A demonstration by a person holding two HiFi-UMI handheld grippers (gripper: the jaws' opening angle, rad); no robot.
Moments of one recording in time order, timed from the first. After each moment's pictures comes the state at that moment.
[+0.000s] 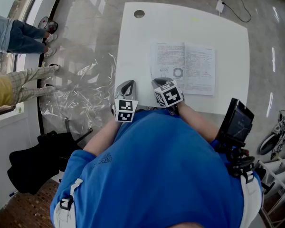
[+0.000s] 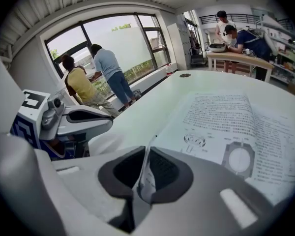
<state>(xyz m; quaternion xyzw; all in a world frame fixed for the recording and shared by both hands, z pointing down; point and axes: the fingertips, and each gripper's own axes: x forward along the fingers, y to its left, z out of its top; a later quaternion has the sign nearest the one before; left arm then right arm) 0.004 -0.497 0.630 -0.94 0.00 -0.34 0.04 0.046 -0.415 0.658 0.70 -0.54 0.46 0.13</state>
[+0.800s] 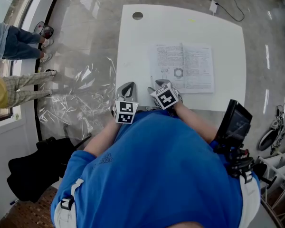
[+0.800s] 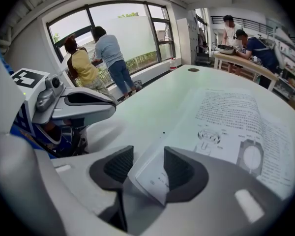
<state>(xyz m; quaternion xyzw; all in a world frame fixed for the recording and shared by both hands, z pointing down) 0.007 -0.494 0.633 -0.94 -0.03 -0.33 0.04 0.033 -0.414 0.675 0.68 -0.54 0.46 0.19</state>
